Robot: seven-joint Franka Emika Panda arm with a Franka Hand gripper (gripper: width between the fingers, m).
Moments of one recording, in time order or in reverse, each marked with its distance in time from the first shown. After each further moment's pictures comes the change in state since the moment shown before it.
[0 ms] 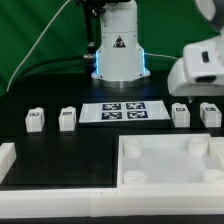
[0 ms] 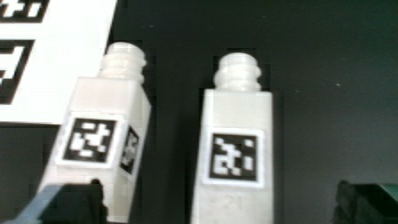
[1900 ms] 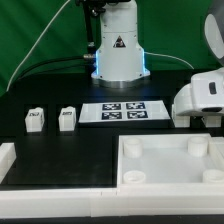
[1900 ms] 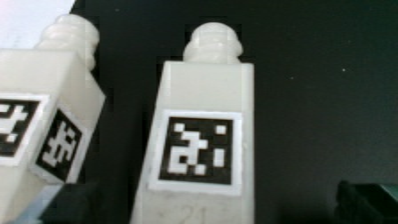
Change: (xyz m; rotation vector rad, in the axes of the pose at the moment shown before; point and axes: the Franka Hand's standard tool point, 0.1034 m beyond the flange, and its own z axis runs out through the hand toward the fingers) arm 0.020 -0.011 0.034 -0.008 -0.078 -0.008
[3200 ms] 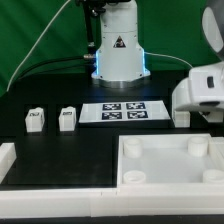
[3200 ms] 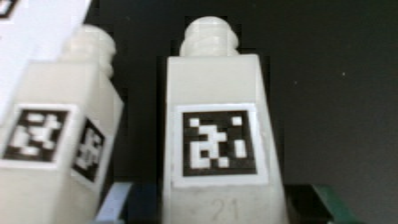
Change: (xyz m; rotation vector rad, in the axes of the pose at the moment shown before) arm -0.010 0.007 -0.014 0.004 0.014 0.023
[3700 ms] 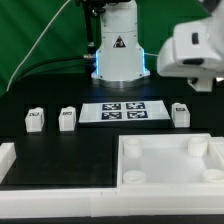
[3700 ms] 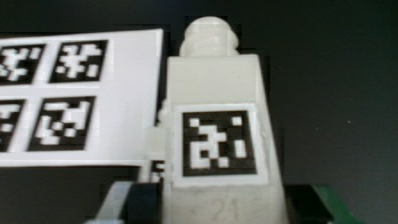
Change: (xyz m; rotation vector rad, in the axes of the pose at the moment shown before) arm -0.052 0.044 -0.057 0.018 -0.004 0.029
